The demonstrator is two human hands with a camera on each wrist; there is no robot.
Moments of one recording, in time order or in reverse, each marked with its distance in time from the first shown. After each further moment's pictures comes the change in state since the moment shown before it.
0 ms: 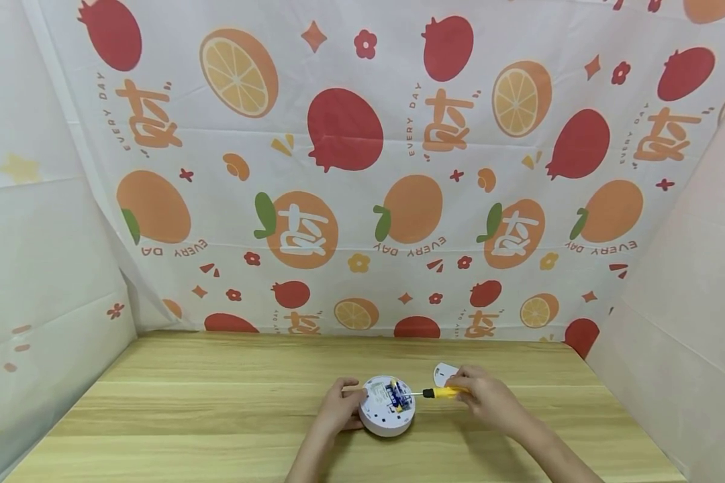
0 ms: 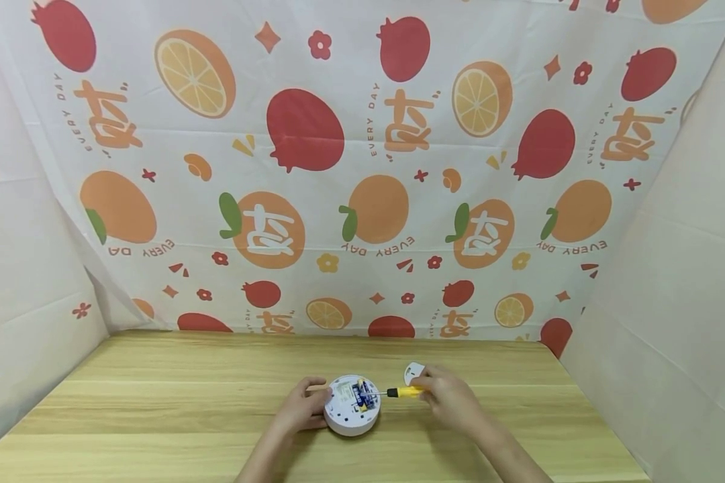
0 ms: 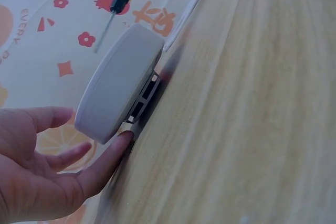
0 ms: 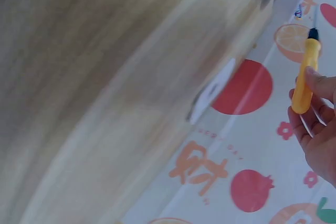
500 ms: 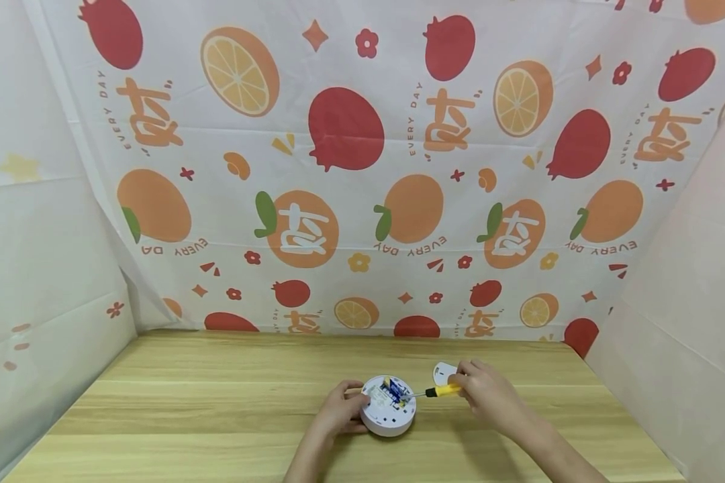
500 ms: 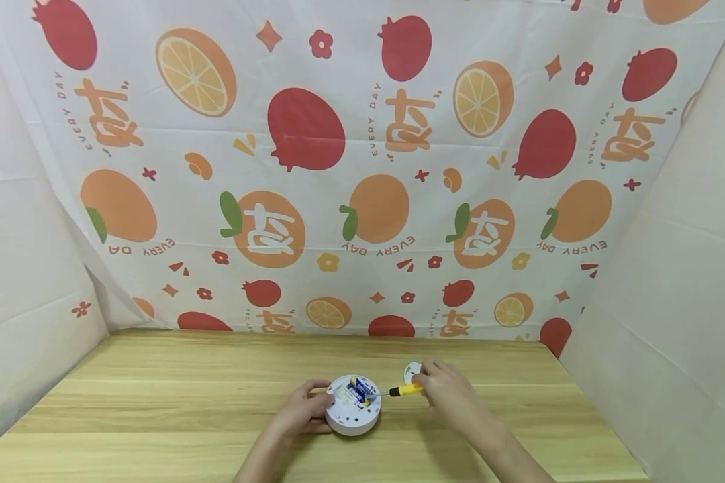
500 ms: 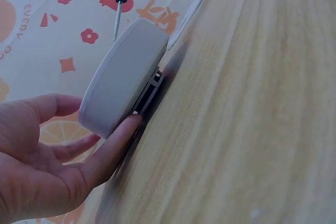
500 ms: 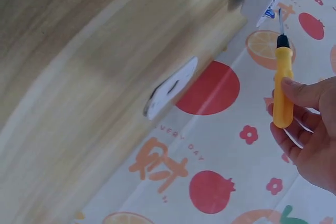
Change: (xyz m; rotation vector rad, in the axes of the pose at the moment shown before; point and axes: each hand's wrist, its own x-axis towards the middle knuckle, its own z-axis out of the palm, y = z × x) left_hand 0.000 -0.004 -0.001 -0.060 -0.096 -0.035; right_hand 0.008 -0.016 -0.015 -0.321 0.025 -0.122
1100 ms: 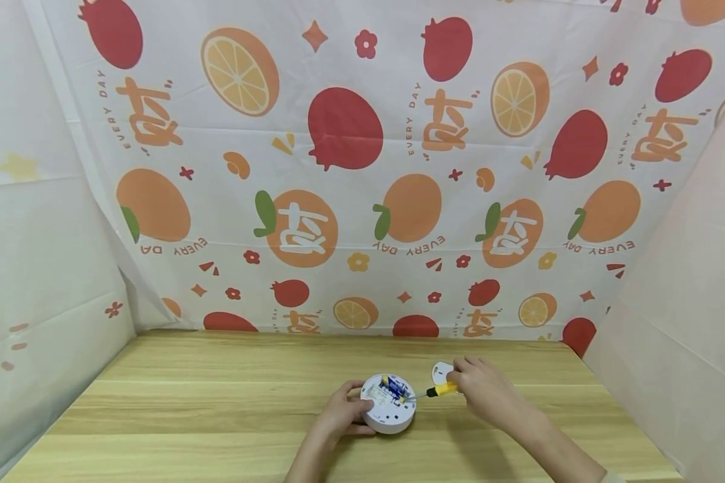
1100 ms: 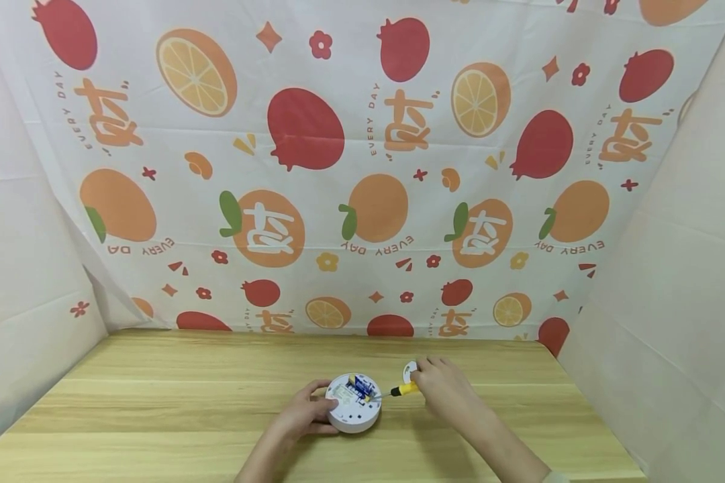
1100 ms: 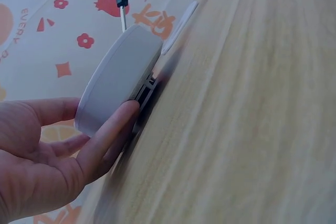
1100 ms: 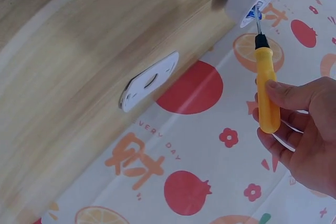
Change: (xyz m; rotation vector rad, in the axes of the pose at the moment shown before) left_hand -0.001 -0.004 0.004 -0.070 -0.061 -0.007; right_hand 0.012 -0.007 -0.013 -0.122 -0.151 0.014
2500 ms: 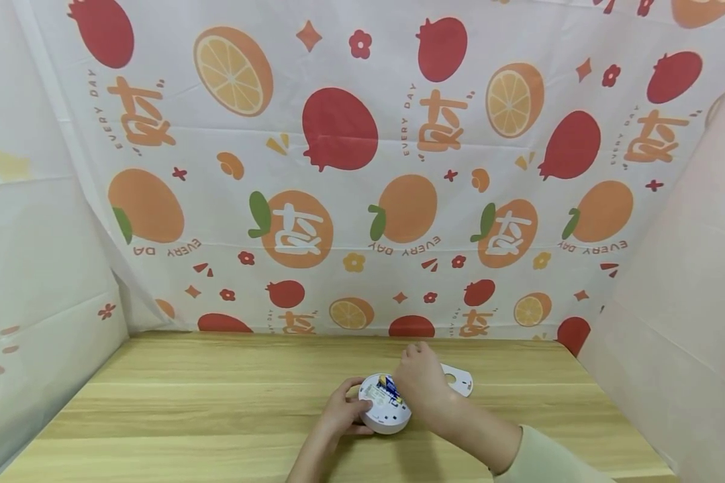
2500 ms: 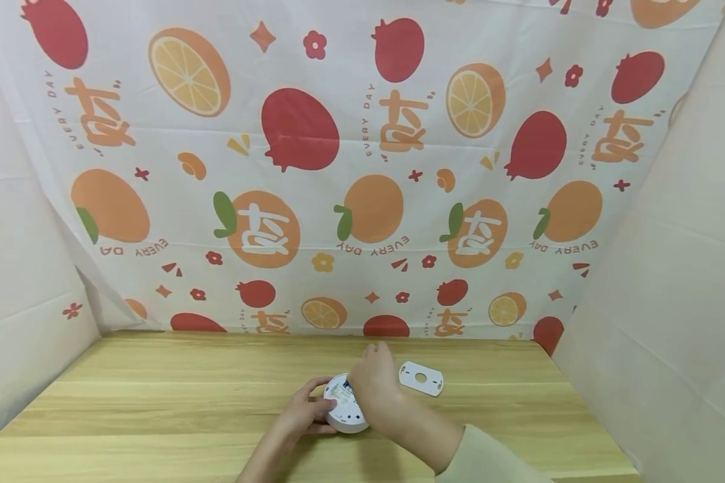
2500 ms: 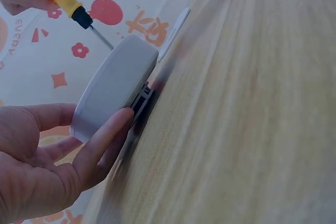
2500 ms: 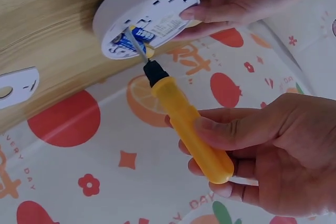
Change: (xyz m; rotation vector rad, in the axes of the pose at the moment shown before) left_hand 0.000 0.001 0.006 0.029 0.029 0.027; right_hand 0.072 -0.085 -0.046 -0.569 -0.333 0.087
